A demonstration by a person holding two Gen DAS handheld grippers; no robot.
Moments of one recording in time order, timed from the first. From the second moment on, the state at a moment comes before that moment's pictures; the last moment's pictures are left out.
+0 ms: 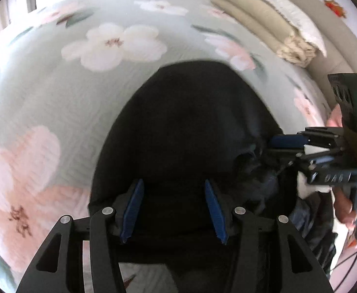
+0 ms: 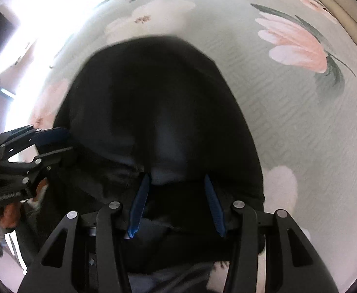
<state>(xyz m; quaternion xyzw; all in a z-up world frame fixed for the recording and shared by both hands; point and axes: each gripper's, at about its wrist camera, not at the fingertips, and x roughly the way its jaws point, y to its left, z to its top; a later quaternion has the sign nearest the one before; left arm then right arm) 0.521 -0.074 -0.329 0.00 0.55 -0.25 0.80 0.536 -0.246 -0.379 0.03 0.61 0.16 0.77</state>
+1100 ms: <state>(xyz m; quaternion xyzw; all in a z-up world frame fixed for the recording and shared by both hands) 0.573 -0.033 -0.340 -0.10 0.55 -0.31 0.77 0.559 -0.274 -0.389 0.02 0.60 0.18 0.77</state>
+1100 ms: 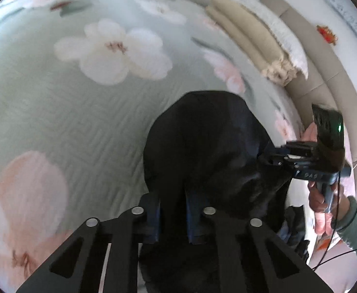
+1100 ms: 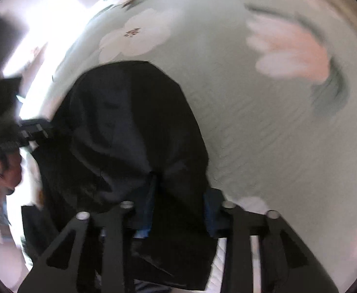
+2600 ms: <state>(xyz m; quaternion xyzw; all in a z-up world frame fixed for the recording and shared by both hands) 0.445 -0.016 -0.207 -0.05 0.50 -0.29 0.81 0.417 -0.311 -0.250 0.04 0.56 0.17 0.81</state>
